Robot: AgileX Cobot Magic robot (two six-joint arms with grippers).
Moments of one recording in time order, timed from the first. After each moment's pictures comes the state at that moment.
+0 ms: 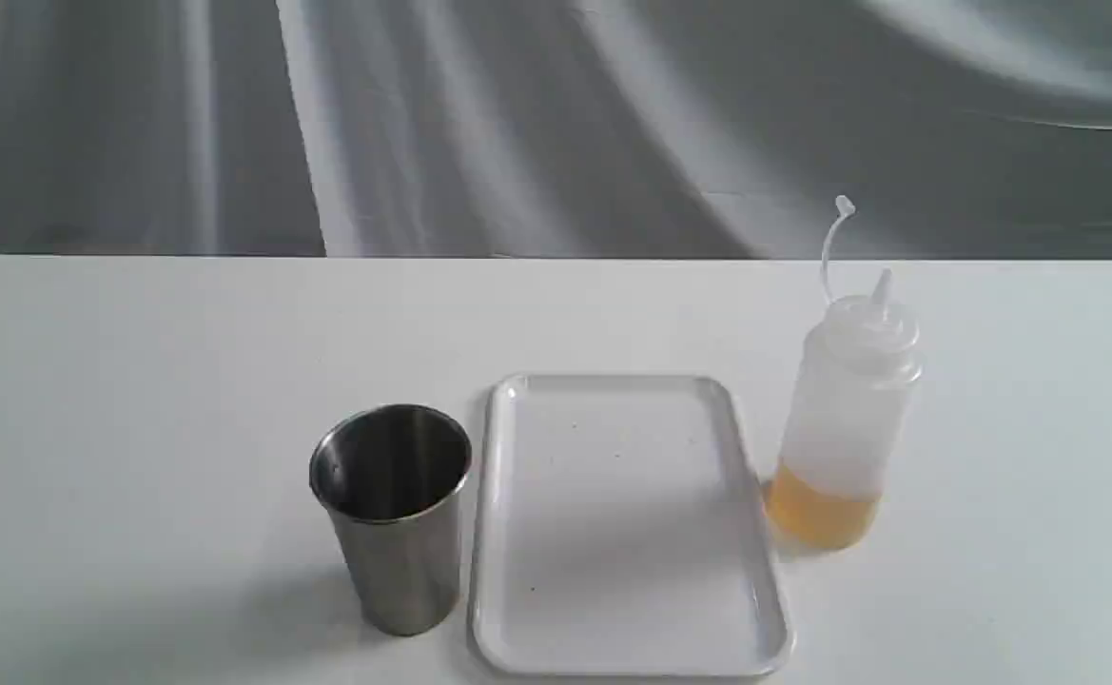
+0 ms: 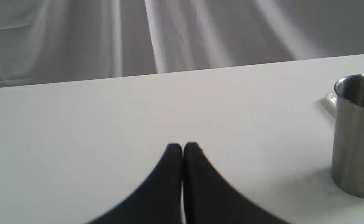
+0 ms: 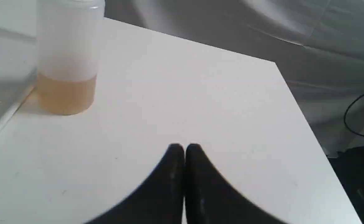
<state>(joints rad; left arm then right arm) -0.02 0.00 0.00 0.03 0.27 0.04 -0.23 0.00 0.00 -0.04 0.35 -0.25</state>
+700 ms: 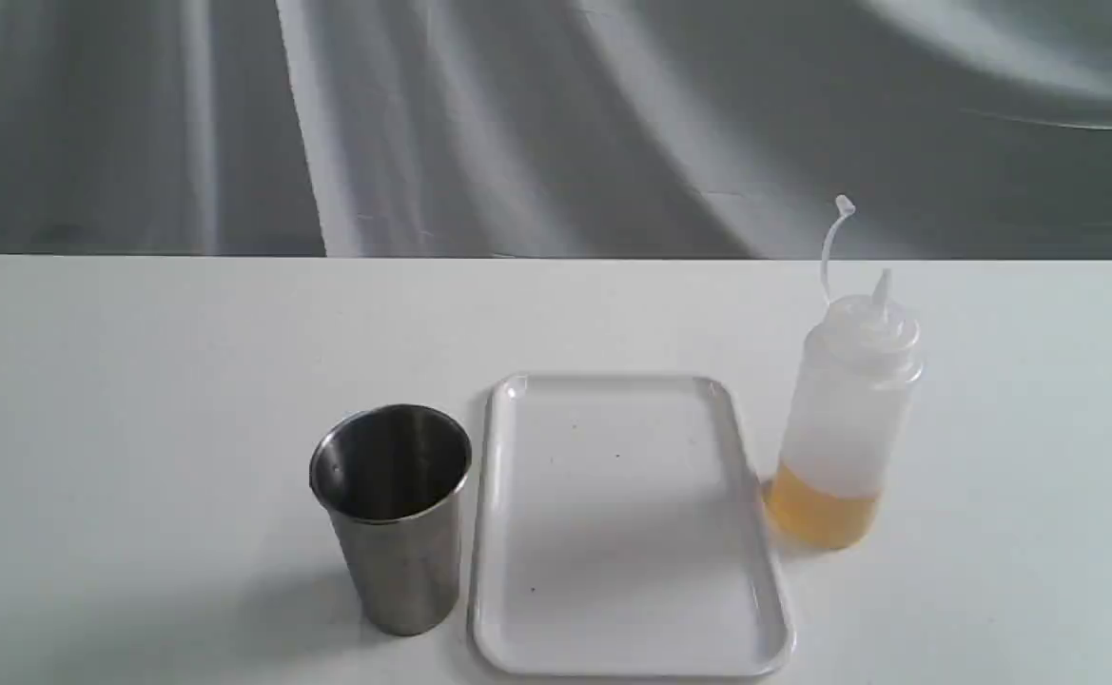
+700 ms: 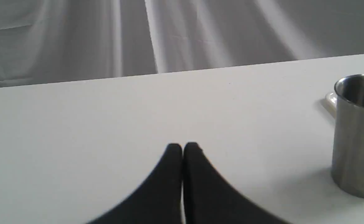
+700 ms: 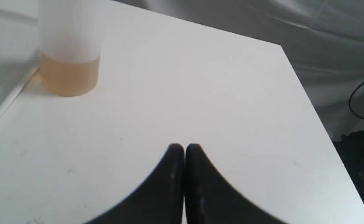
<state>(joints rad) -0.02 0.00 0.00 0.03 0.27 0.04 -0.23 0.00 -0.05 -0.04 0.47 -0.25</state>
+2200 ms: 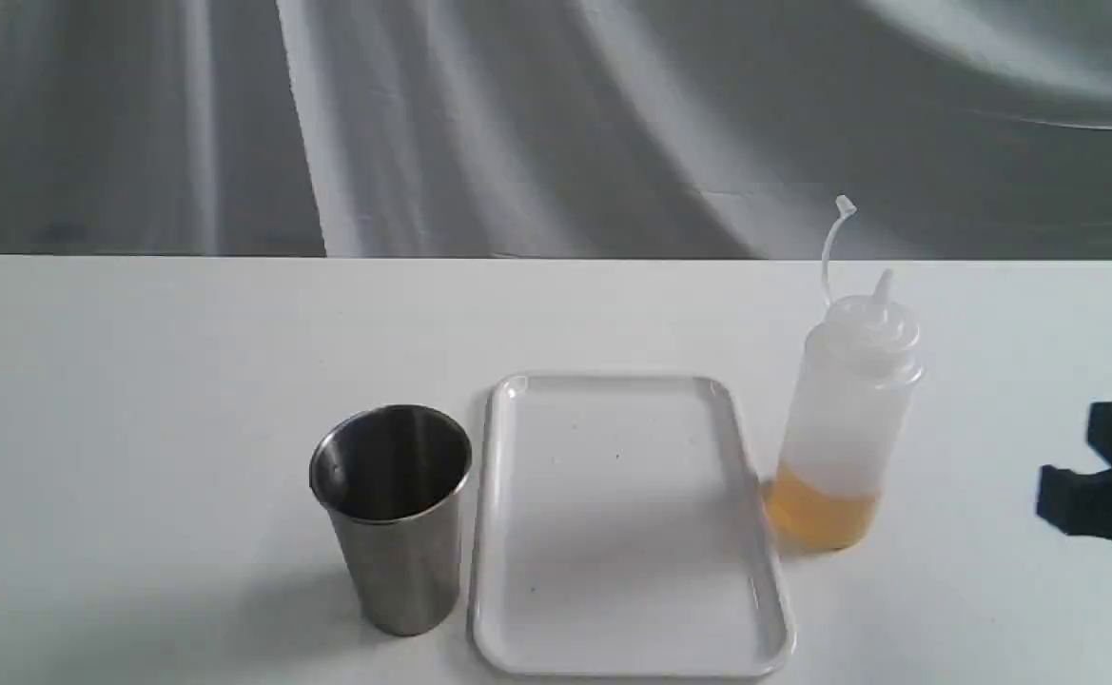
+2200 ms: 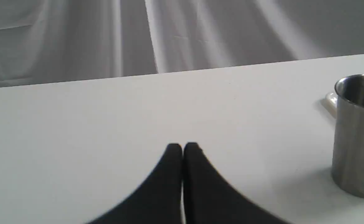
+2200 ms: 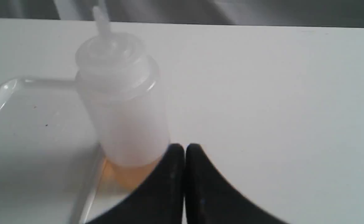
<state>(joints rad) -0.02 0.00 0.00 0.03 0.27 0.04 -0.02 1.06 -0.38 0.15 -0.13 -0.12</state>
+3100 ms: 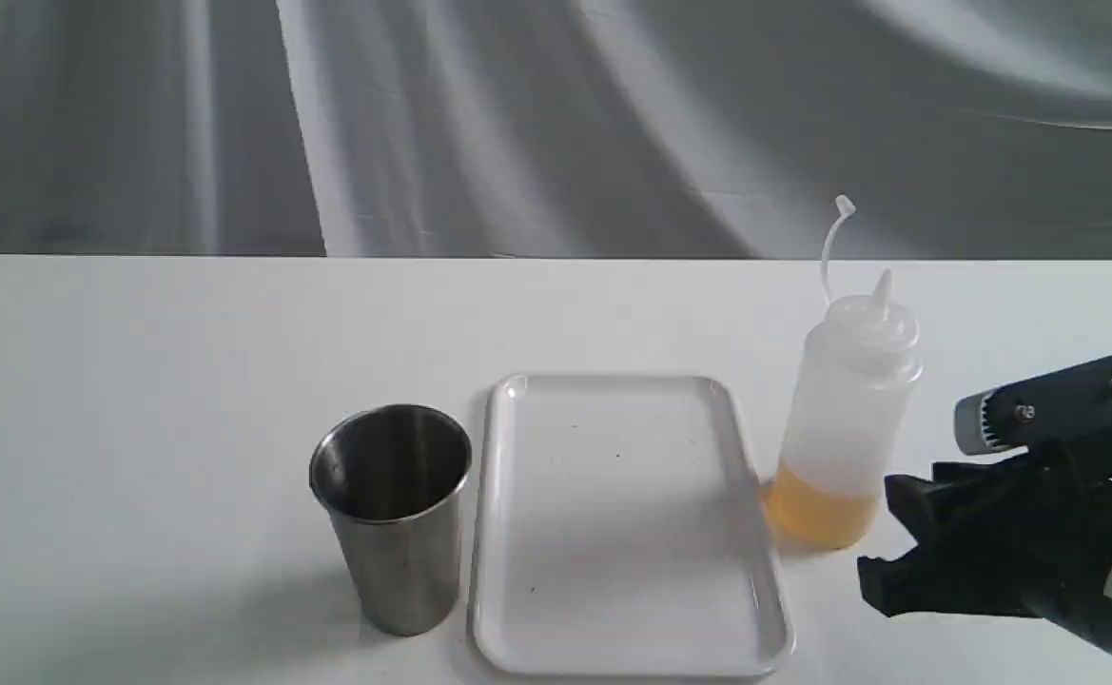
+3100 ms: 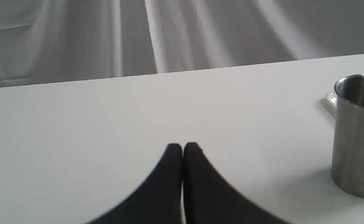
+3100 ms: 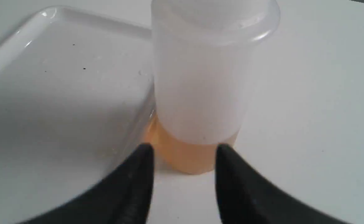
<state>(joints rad) -0.02 0.00 0.00 0.03 0.27 0.04 0.13 1.43 -0.38 0.04 -0.43 -0.10</state>
